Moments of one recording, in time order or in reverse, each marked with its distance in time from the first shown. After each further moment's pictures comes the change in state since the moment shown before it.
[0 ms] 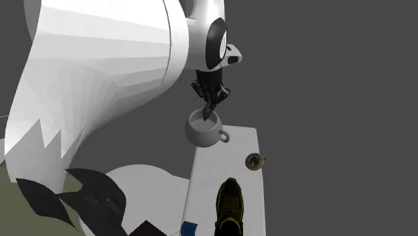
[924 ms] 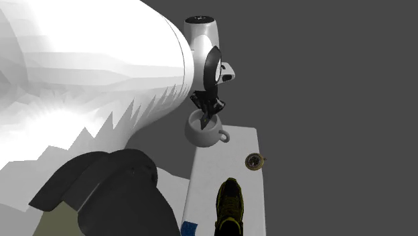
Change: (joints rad) arm 0.023 0.089 -0.011 -0.025 -0.026 0.115 0.037
